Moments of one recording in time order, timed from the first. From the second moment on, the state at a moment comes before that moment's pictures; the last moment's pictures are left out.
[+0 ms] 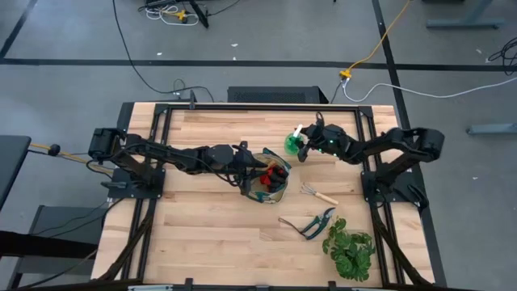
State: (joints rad) left arm 0.00 1.54 0.81 0.46 -0.07 -0.14; right arm -0.46 1.54 0.35 0.88 0.04 -0.03
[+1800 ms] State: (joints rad) left arm 0.00 1.54 0.81 0.45 -0.07 -0.15; right arm -0.43 1.23 0.44 0.65 -0.06 0.08
